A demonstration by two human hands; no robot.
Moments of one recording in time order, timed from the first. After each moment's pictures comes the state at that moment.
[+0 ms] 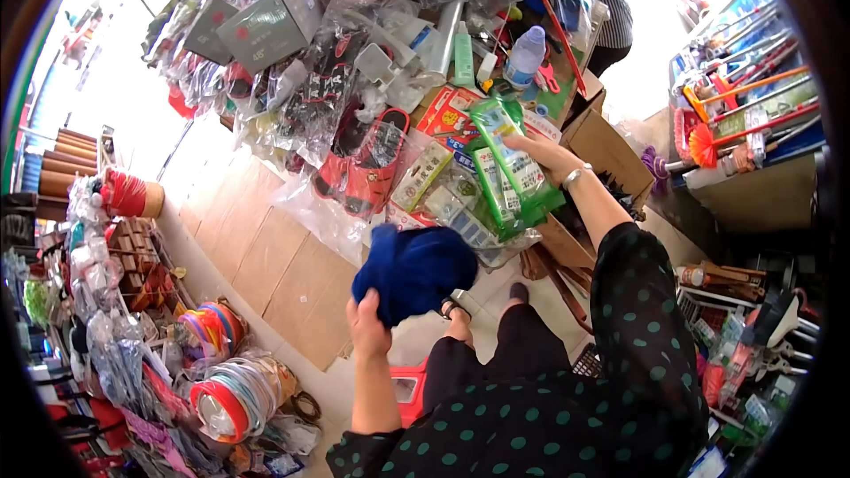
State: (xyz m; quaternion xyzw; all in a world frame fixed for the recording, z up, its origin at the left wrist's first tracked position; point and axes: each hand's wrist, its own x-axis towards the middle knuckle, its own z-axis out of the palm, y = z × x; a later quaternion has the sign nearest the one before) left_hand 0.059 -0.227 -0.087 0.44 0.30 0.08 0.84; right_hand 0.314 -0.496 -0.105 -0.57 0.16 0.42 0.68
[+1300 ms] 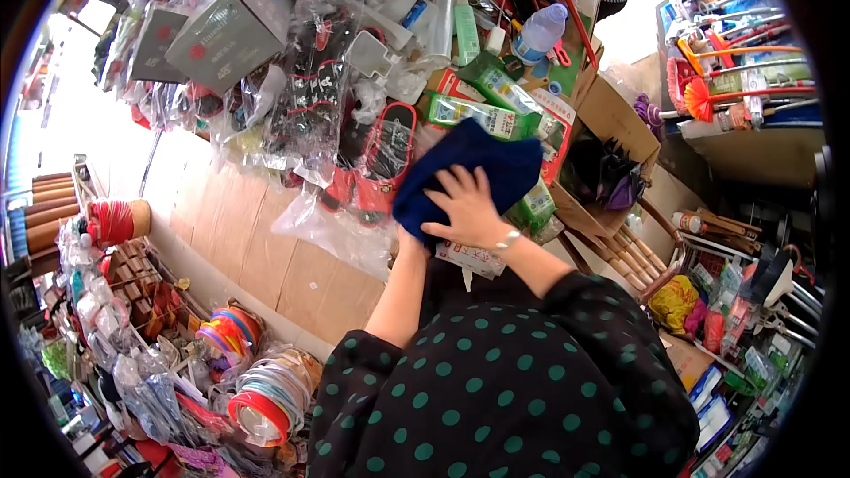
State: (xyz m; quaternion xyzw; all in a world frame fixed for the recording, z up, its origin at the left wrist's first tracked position) left_hand 0.202 -0.195 -0.263 0.29 0.37 -0.13 0.87; right_hand 0.237 -0.335 -0.154 -0.93 -0.27 0.03 0.23
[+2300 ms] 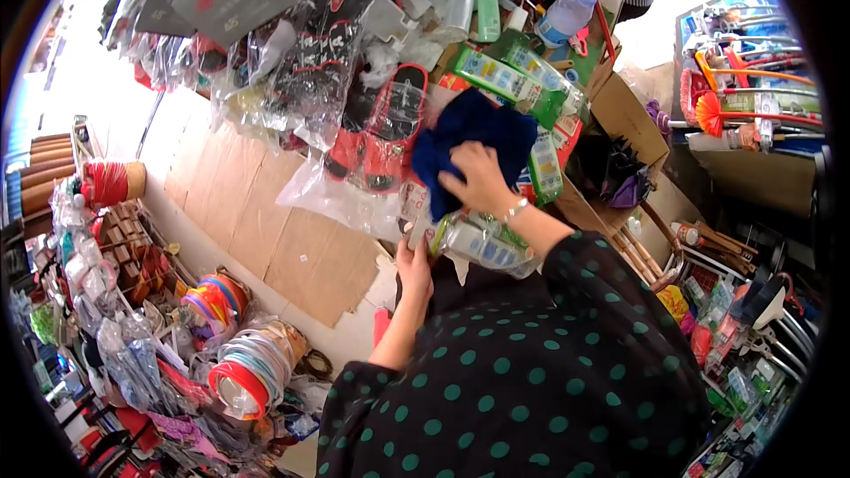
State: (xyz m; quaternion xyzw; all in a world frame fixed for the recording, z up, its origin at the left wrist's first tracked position) left_hand 0.082 -0.211 -0.234 0.47 0.38 -0.01 0.79; right_hand 0.257 -0.347 -0.179 -0.92 -0.29 0.01 0.27
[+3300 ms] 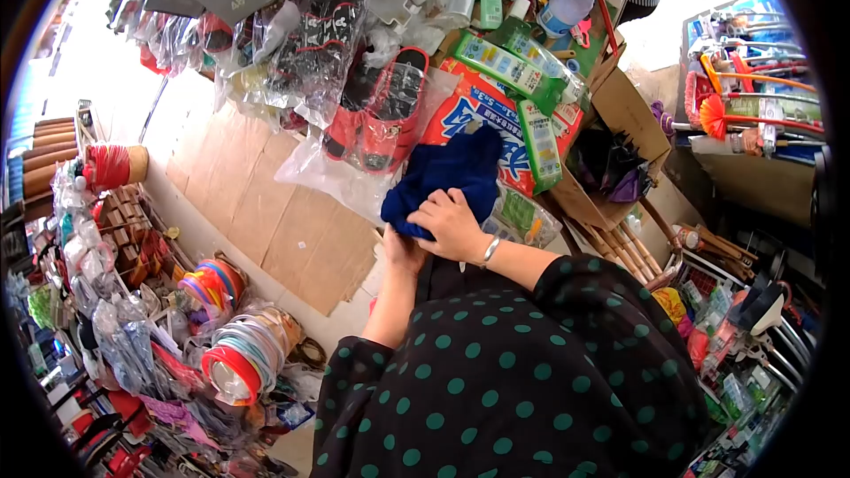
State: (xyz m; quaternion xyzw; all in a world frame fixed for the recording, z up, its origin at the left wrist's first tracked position) left_hand 0.098 -0.194 -0.225 0.15 0.34 -0.09 0.92; right_hand 0.180 -0.322 -0.164 -0.88 -0.37 0.08 0.30
